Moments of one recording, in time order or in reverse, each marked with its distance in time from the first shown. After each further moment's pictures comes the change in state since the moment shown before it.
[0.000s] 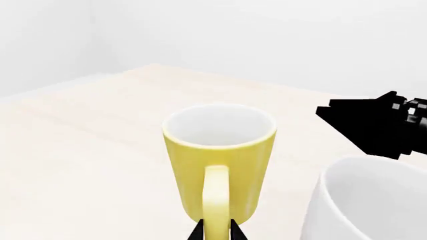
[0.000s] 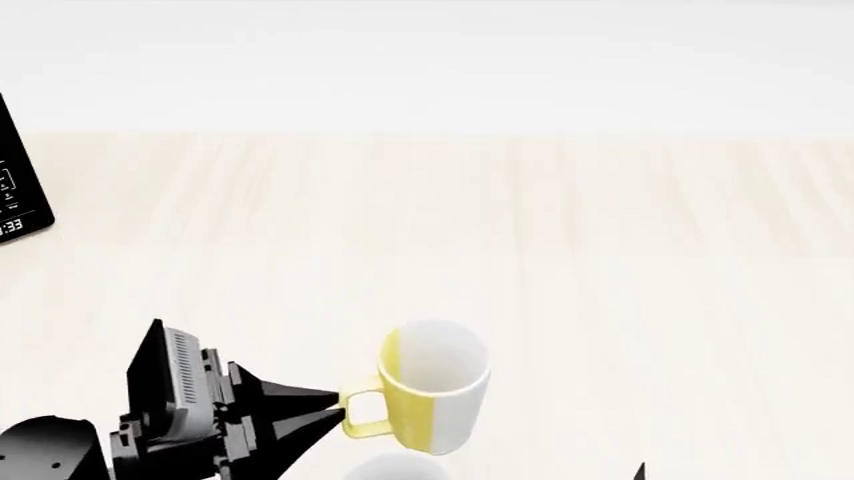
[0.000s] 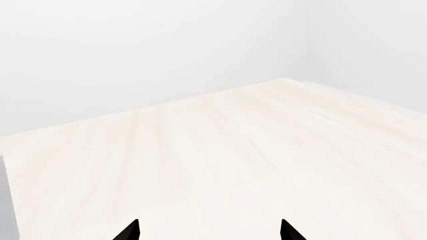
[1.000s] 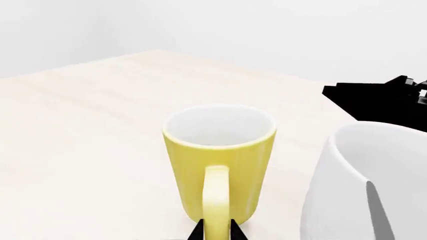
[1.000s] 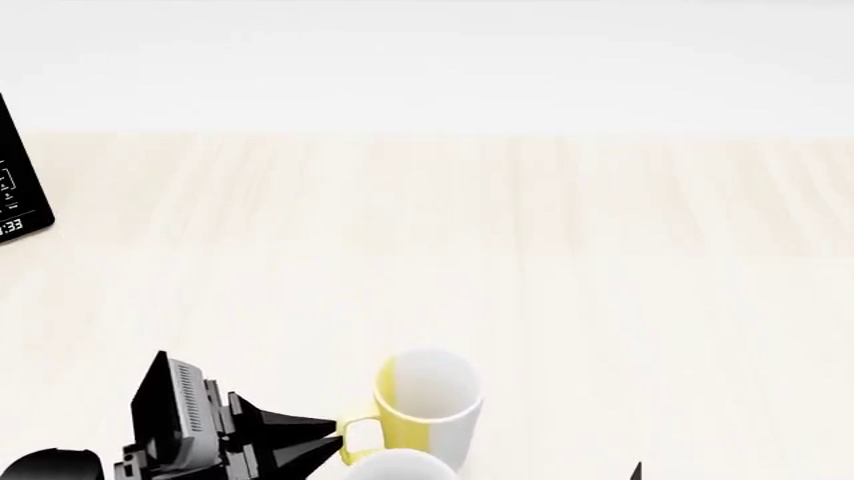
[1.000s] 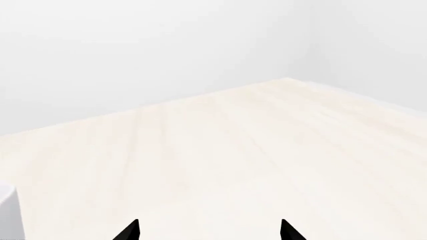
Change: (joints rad) left arm -0.014 0.074 -0.233 -0.242 0.217 0.135 0.075; right arm 0.003 0.014 -0.021 0.006 0.012 -0.010 0.012
